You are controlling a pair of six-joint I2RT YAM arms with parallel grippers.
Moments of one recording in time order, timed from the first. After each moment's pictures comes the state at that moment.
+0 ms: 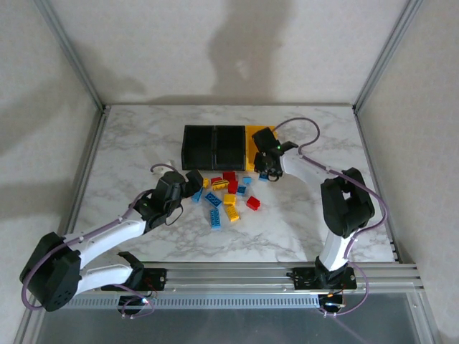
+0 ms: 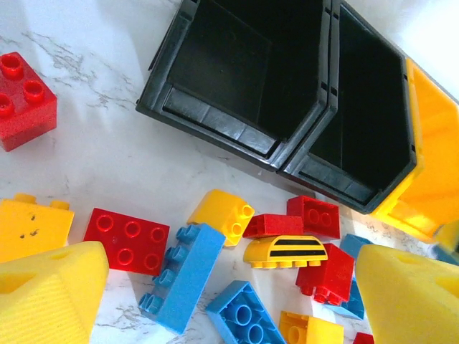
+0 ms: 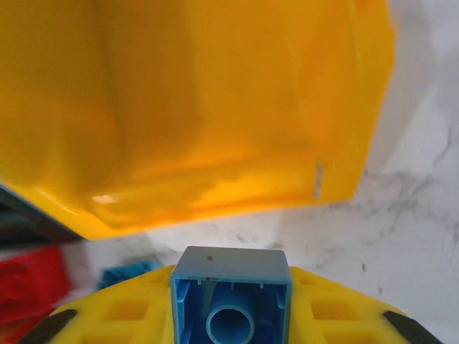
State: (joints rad) left arm -0.60 1.14 0.54 -0.02 -0.32 -0.92; right arm 0.54 1.79 1.30 -0.63 0.17 0.66
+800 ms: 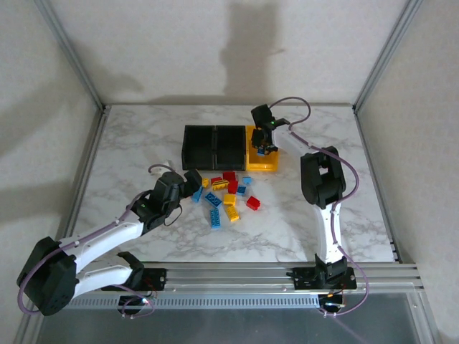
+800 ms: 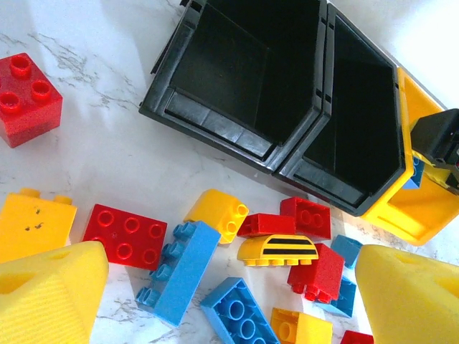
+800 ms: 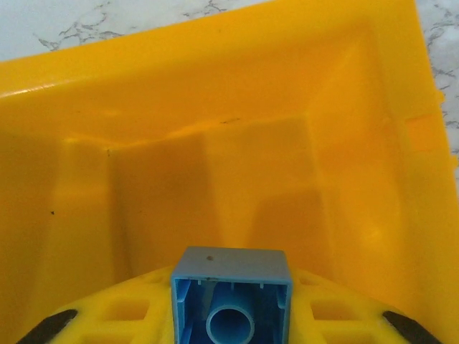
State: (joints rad) left arm -0.61 1.10 0.54 -0.05 -0.33 -0.95; right arm 0.43 2.19 1.76 -0.66 0.18 0.55
